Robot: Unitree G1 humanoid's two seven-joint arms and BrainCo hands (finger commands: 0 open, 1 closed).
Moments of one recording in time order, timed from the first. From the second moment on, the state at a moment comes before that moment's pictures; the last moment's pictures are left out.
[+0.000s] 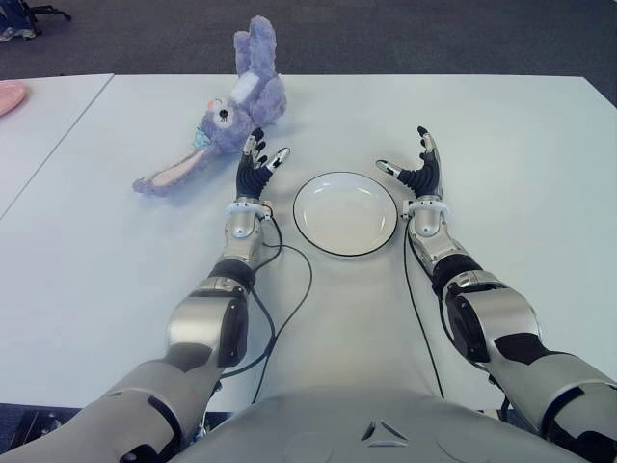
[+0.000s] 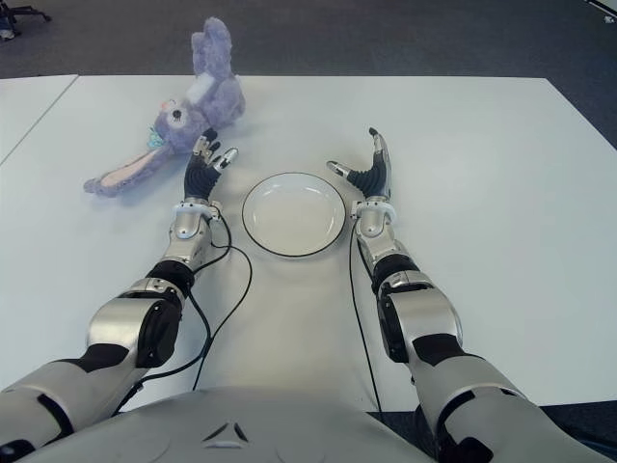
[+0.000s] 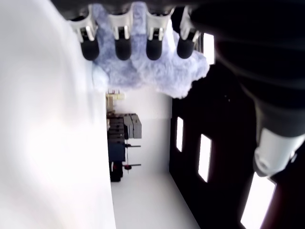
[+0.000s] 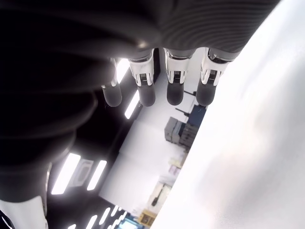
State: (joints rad) left arm -0.60 0.03 0.18 1.18 0.04 -0.64 0.13; right arm -0.66 -0.16 0.04 1.22 -0.31 -0.53 -0.50
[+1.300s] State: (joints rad) left arm -0.73 0.40 -0.19 1.13 0.64 -0.44 1.04; right arm -0.66 -0.16 0.03 1.22 -0.31 -0.53 -0.51
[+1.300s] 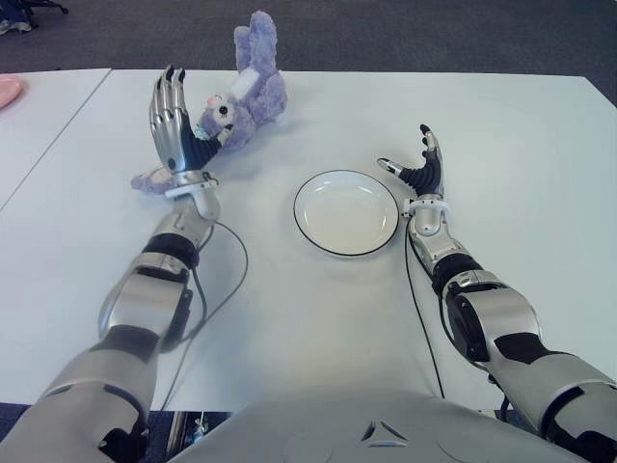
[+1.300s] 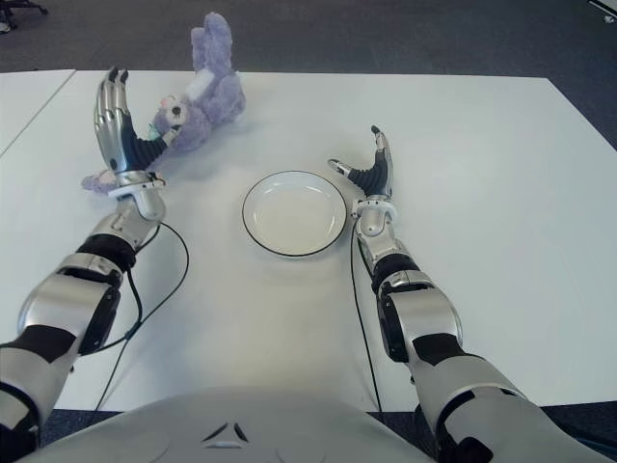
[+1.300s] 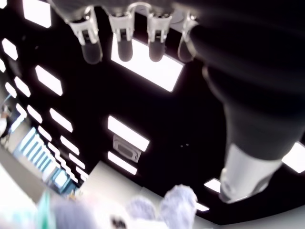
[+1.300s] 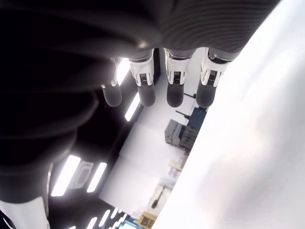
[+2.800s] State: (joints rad) left arm -0.86 0.63 -0.48 1.32 0.74 -0.25 0.06; right arm -0.66 -0.16 -0.02 1.22 -0.29 -0.53 -0.47
